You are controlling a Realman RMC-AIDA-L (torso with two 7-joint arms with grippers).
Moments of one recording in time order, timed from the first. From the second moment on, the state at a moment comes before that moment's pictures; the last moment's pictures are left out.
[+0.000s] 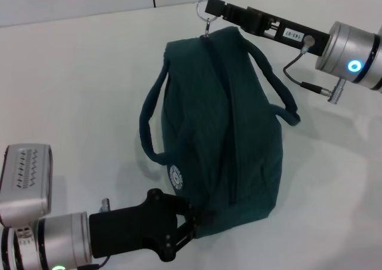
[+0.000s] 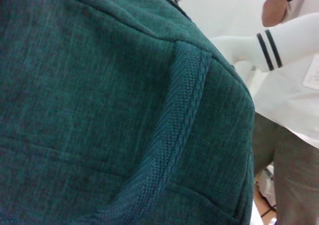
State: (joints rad) left arm -0.54 -2.10 1.54 0.14 1.24 1.51 -0.95; right arm 0.64 1.99 -1.26 -0.30 -0.92 -1.43 1.52
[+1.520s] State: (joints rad) left arm -0.44 -2.02 1.52 0.42 1.13 1.66 -1.42; right arm 0.57 1.96 -1.27 -0.30 -0.95 -1.47 1.44
